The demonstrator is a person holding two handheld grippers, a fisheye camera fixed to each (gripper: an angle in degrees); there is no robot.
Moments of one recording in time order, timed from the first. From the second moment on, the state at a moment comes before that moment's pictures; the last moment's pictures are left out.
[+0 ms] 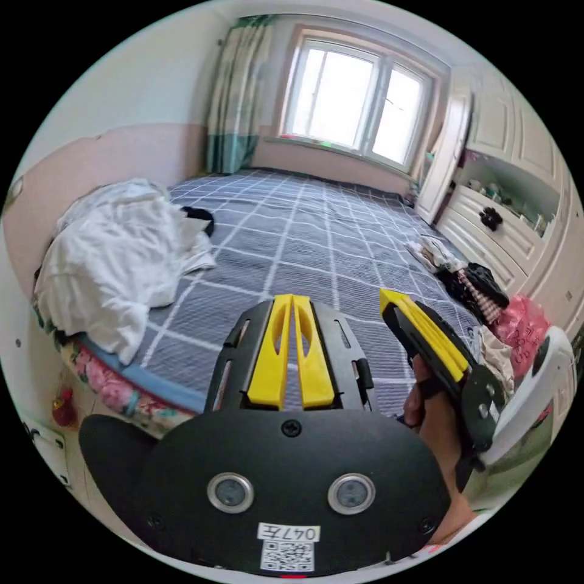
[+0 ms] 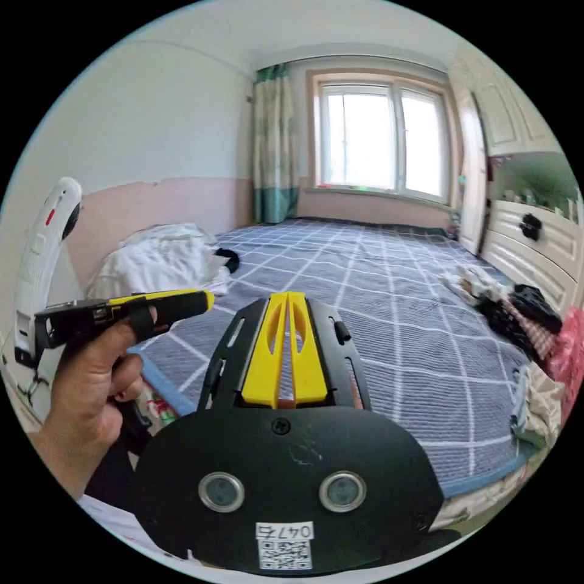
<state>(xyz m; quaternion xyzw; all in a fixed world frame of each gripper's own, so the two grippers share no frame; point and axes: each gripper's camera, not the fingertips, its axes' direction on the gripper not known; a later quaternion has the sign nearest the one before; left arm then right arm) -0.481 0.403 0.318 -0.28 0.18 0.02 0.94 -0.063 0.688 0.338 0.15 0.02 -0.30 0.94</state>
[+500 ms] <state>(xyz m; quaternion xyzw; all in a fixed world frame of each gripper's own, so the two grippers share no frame) -0.887 0.511 0.284 -0.31 0.04 -0.03 0.95 -0.409 0.686 0.433 0.02 -0.13 -0.57 0.81</state>
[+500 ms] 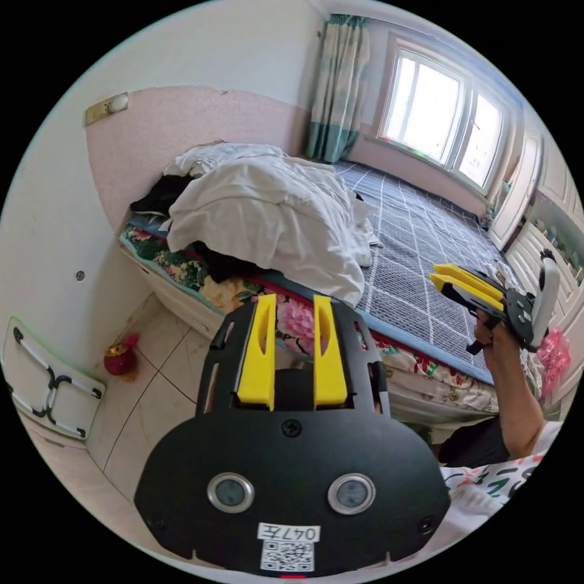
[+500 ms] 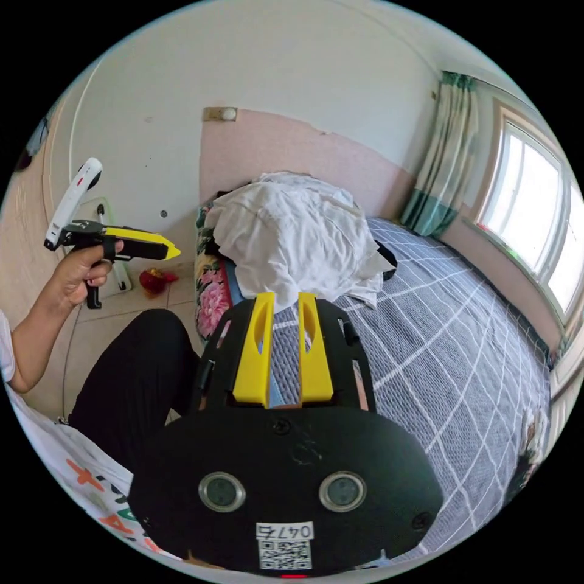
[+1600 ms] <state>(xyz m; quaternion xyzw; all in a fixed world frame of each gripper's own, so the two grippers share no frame) -1.078 0.568 0.499 -0.31 0.17 0.02 0.94 -0.716 0.559 0.611 -0.08 -0.02 -0.77 0.64</state>
